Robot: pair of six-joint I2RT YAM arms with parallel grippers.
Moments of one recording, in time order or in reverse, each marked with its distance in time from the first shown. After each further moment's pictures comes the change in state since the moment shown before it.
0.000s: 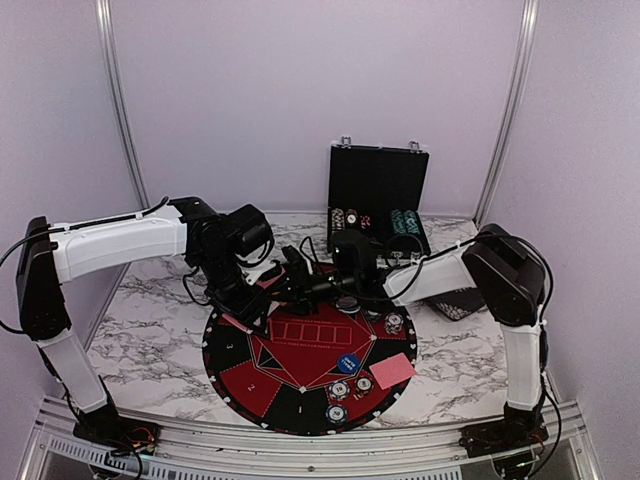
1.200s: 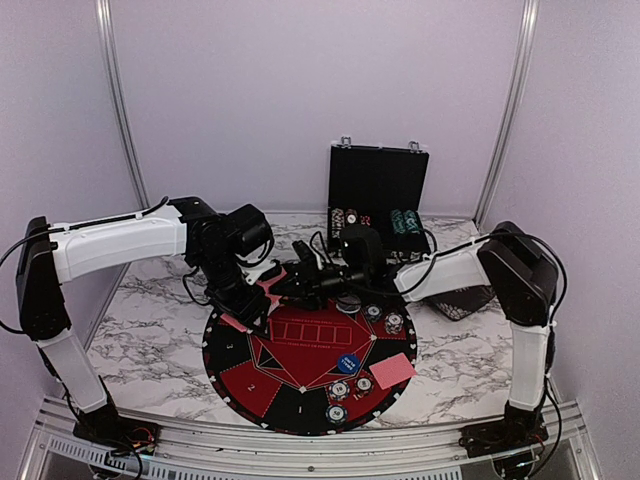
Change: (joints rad) left arm 0.000 0.000 0.000 0.001 0.000 0.000; right arm -0.026 -0.069 -0.041 -0.061 0.026 -0.020
